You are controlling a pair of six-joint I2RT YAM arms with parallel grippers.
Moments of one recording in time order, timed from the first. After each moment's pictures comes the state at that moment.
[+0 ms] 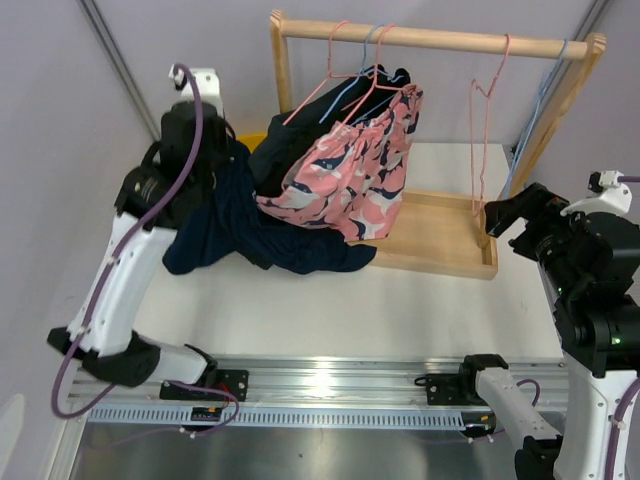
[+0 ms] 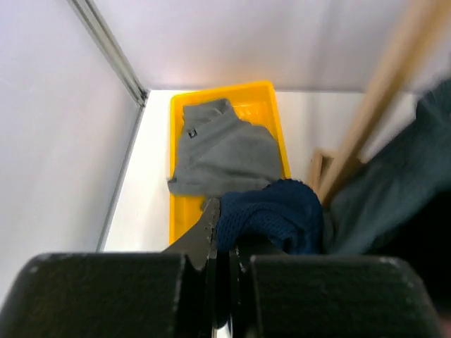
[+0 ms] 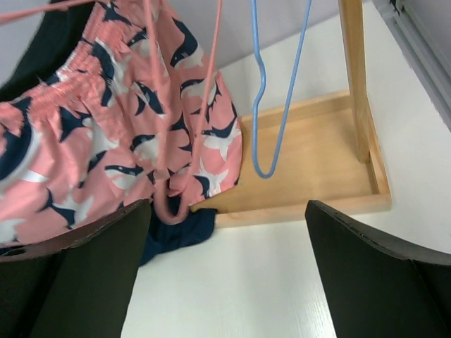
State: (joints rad) left arm -0.54 1.33 1.89 -0.89 -0.67 -0.10; right arm 0.04 0.80 1.55 -0.99 0.04 0.46
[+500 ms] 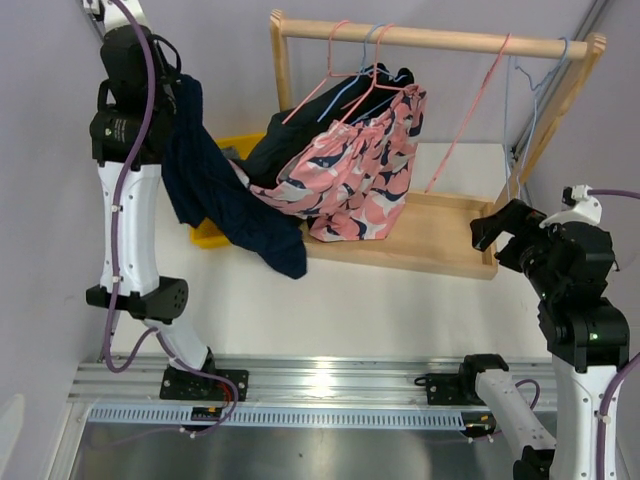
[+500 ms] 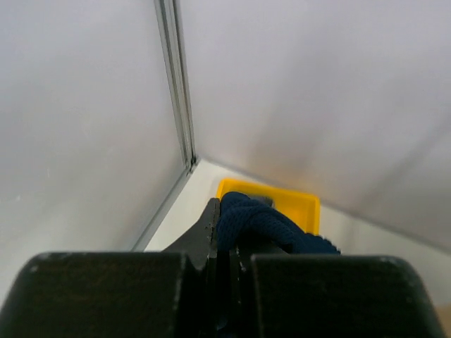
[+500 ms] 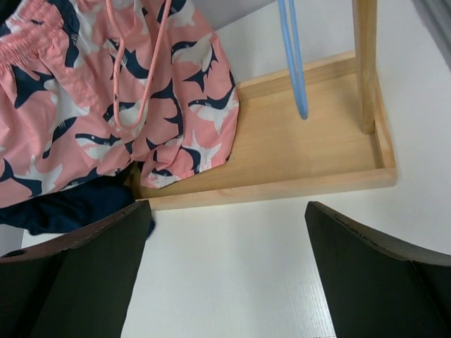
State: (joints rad) left arm -0.17 1.73 2.50 -0.89 -0.58 -0.10; right arm 0.04 0.72 1.36 -0.97 0.01 0.46
